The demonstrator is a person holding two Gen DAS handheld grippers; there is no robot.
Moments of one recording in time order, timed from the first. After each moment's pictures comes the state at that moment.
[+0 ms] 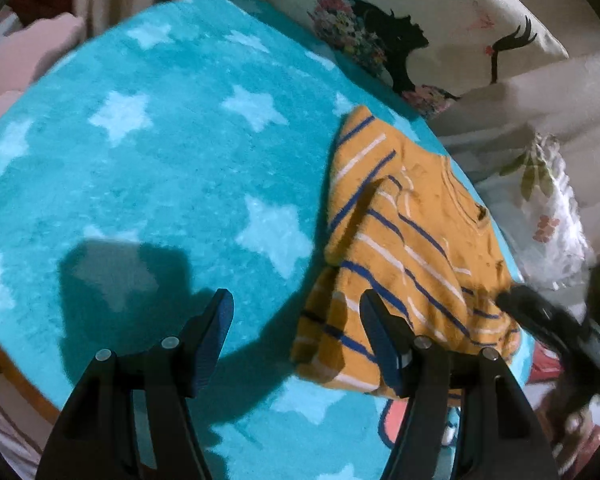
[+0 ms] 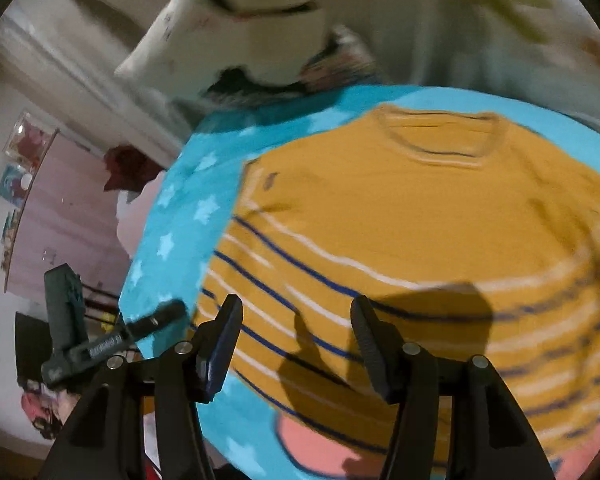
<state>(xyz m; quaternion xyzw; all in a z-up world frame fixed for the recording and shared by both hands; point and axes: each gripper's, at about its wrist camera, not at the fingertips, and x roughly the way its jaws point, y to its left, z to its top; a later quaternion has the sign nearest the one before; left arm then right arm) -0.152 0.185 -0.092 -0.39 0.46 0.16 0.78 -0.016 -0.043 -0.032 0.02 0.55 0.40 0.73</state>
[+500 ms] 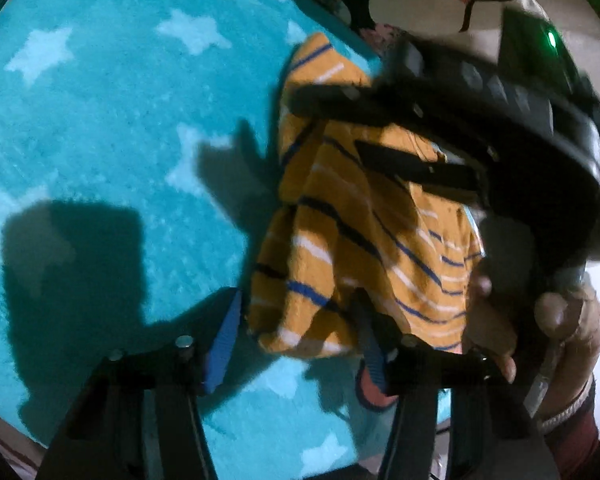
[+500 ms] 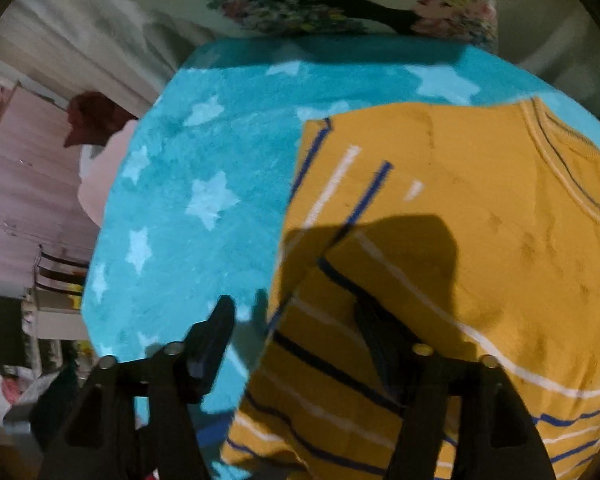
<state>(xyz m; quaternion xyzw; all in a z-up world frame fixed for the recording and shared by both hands) -0.142 0.171 -0.123 -0.43 0.50 0.02 0.75 -0.013 0.124 -0.086 -0.09 0.61 0.36 0.70</state>
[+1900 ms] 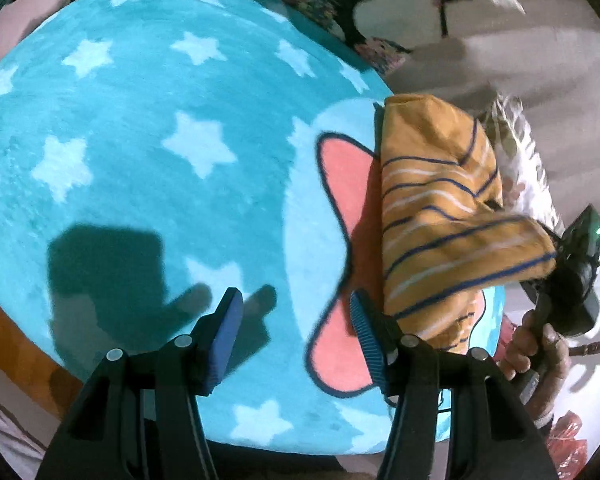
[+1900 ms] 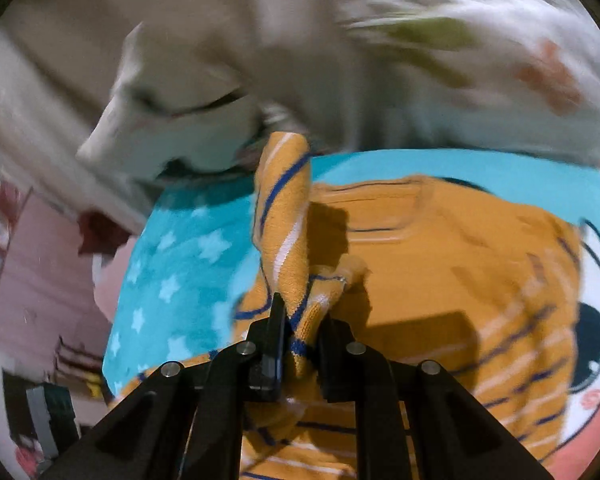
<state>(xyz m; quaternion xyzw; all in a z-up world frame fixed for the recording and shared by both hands) -0.153 0.114 -0.074 -0.42 0.49 0.11 0.76 0.037 -0.107 -0.008 0.08 0.50 0.31 0.80</state>
